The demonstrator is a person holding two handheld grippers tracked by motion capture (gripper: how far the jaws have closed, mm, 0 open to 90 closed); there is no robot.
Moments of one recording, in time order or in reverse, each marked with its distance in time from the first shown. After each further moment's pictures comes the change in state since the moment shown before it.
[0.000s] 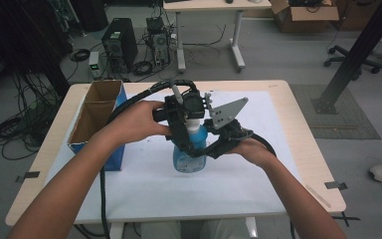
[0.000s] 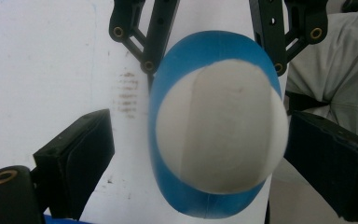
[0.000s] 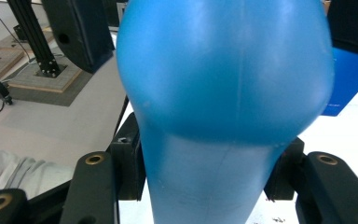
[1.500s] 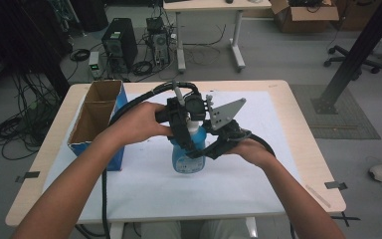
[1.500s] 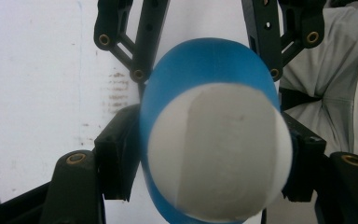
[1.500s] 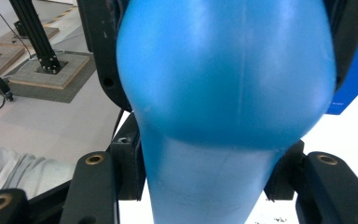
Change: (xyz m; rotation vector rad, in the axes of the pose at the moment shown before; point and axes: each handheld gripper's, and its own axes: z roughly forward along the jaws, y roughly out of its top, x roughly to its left) left arm 0.003 0.002 0.008 0.014 -0.043 0.014; right arm -0.001 0.000 0.003 0.013 0.004 -0.005
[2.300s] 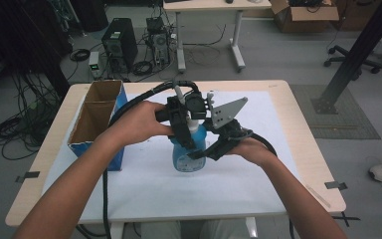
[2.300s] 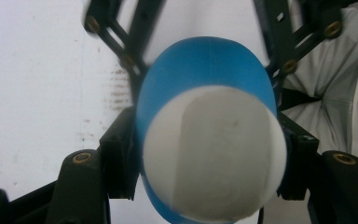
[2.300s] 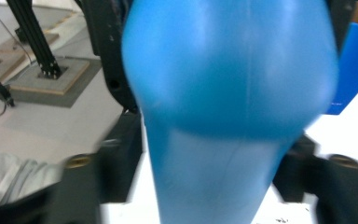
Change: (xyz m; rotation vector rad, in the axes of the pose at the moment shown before) left arm -0.001 0.002 -0.005 0.017 0.016 -0.016; right arm 0.001 0.000 -0.004 -0.016 -0.011 0.026
